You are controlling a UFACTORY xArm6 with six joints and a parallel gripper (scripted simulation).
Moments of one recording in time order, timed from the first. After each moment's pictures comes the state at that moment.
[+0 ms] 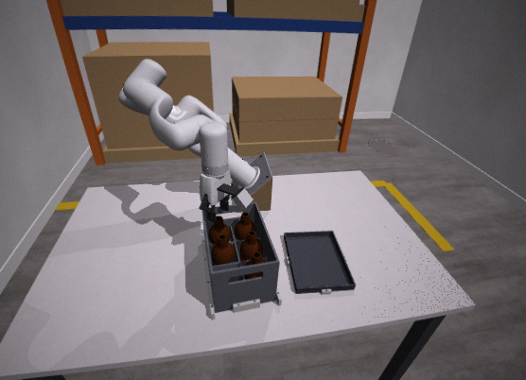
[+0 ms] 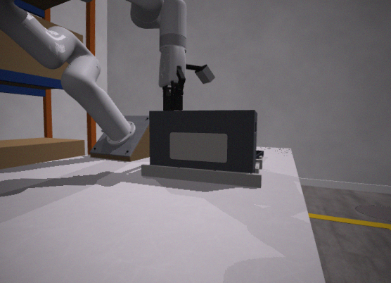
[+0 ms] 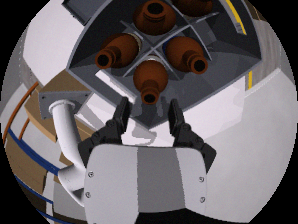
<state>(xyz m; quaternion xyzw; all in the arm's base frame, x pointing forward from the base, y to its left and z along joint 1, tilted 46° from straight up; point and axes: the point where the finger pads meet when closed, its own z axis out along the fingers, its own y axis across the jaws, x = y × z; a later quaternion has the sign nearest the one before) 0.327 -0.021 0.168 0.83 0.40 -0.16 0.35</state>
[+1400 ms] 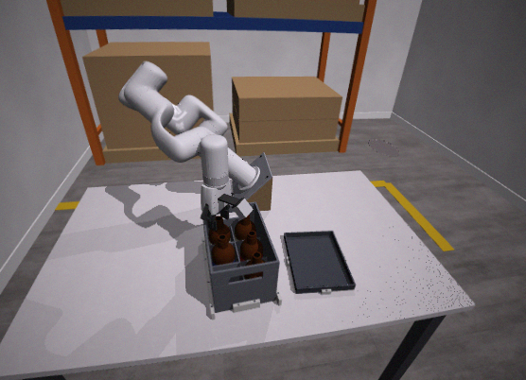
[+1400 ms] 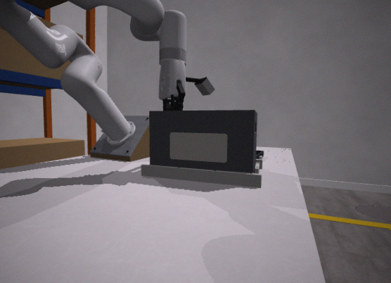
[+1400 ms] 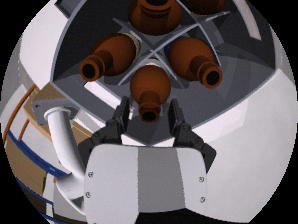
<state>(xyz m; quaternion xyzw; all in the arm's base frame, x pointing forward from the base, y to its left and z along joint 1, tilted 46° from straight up) 0.327 -0.047 0.143 0.83 0.40 -0.16 0.35</state>
